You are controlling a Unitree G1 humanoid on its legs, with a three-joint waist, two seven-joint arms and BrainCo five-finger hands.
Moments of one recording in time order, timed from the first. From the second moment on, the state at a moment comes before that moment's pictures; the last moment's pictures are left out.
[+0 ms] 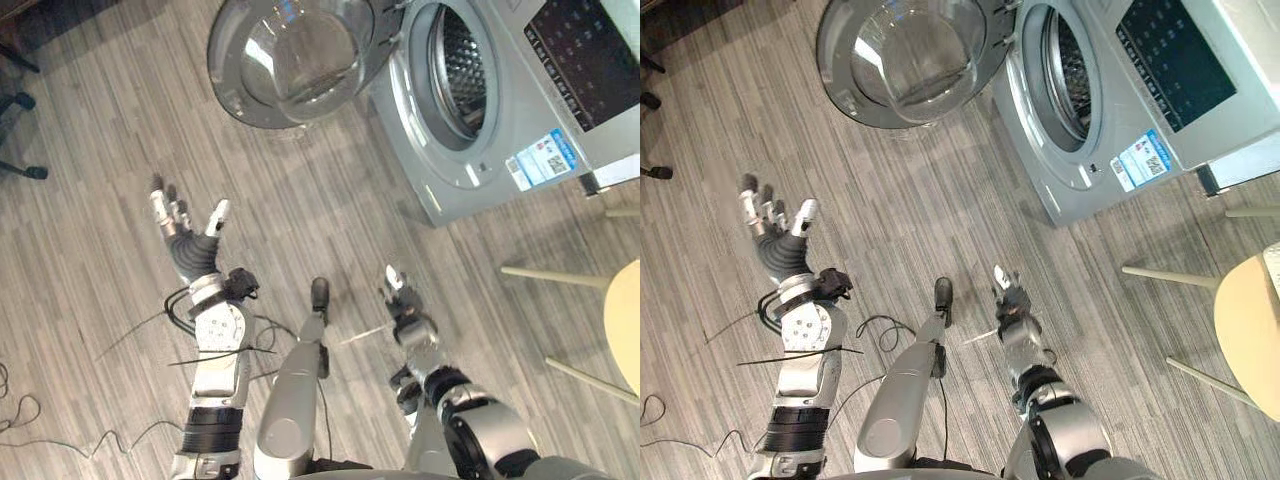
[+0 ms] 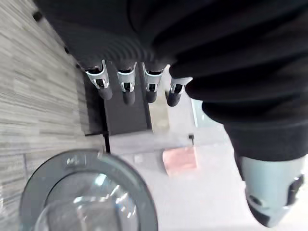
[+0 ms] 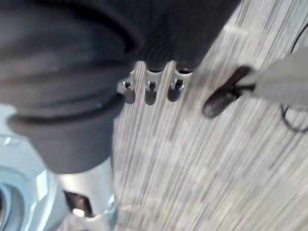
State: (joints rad) left arm -0.18 0.08 0.00 -0.01 -0.03 -0.28 0.46; right arm -0.45 0.01 0.08 1.07 0.98 -0.18 0.02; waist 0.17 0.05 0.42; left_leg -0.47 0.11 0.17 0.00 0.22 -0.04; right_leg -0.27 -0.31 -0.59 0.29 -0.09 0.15
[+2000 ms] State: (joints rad) left arm -0.07 0.01 -0.16 0.64 -0.05 -0.07 0.11; right arm 0.12 0.03 -0.36 -0.19 0.40 -0.22 -0.26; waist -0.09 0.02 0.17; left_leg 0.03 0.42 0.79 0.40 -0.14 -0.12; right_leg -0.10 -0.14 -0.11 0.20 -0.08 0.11
